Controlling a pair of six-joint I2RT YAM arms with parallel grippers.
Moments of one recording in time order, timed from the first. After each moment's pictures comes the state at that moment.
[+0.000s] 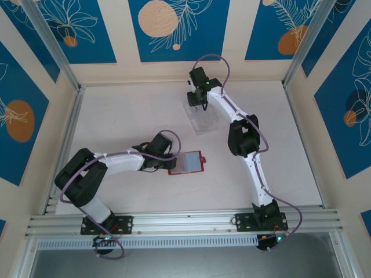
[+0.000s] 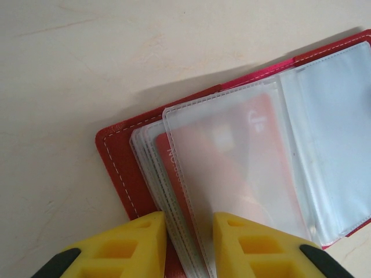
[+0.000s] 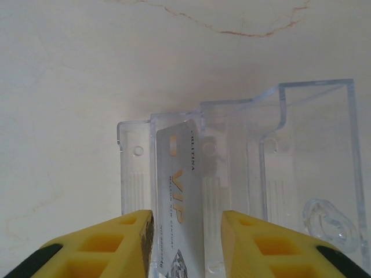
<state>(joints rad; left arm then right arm) -0.72 1.62 0.79 -0.21 0.09 -0.54 0.42 2.49 2.38 -0.90 0.07 0.10</state>
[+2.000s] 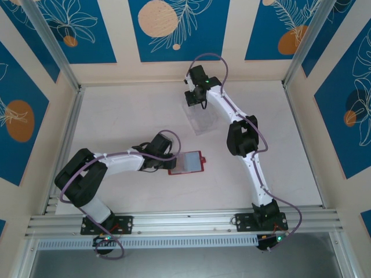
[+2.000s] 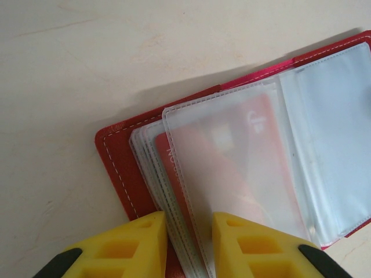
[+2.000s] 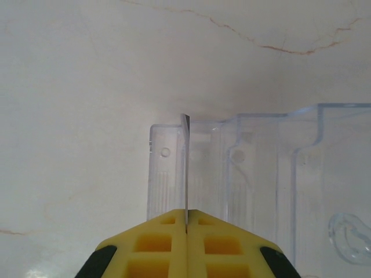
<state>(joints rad) -0.72 1.62 0.79 -0.21 0.09 -0.55 0.43 2.51 2.46 -0.95 -0.02 0.04</state>
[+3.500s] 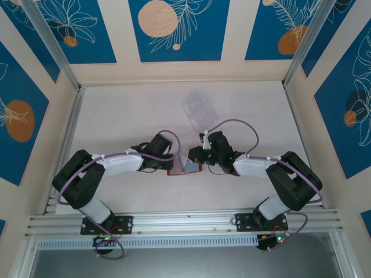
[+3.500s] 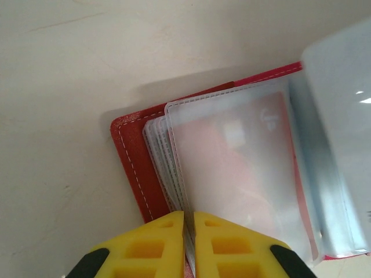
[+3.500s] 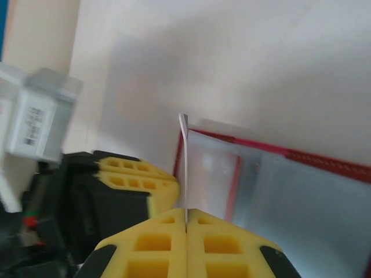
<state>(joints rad) -0.72 1.59 0.79 -0.25 0.08 -0.52 0.65 1.51 0.57 0.31 -0.36 0.82</state>
